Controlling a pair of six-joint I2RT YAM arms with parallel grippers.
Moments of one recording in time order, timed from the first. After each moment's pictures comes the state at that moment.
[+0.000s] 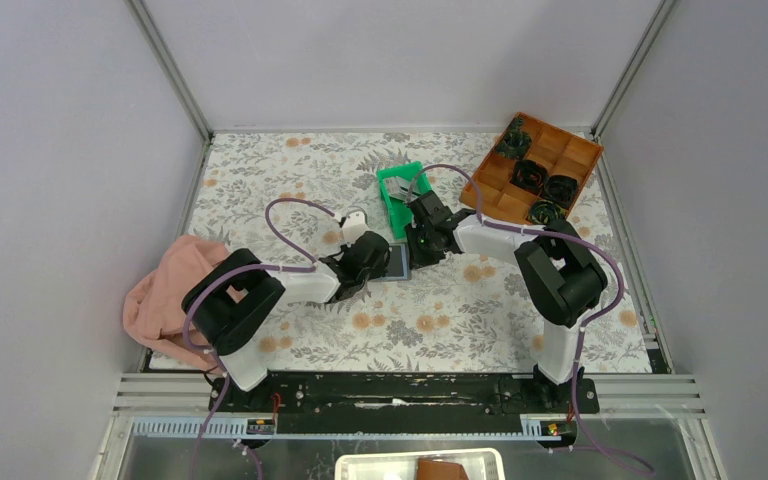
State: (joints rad) left arm -0.76 1.71 0.74 0.18 -0.39 -0.85; right arm 0.65 1.89 1.17 -0.37 -0.09 0.41
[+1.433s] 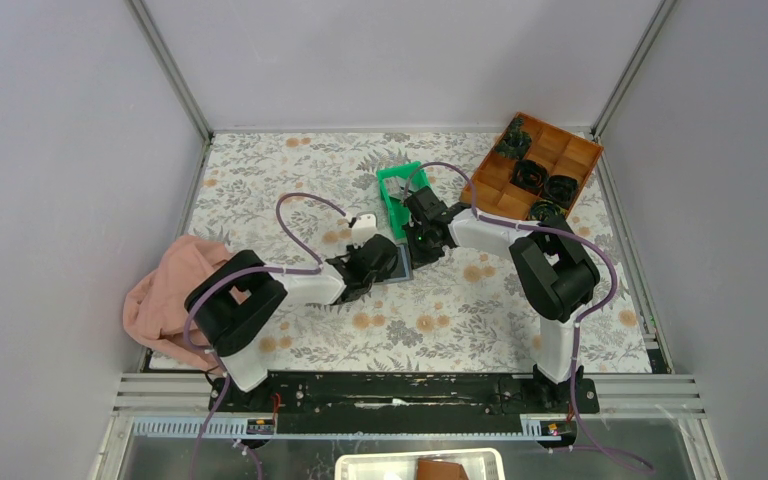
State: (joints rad) left arm -0.81 1.72 0.78 0.11 -0.44 -0.77; right arm 0.65 1.94 1.25 -0.46 -0.10 0.38
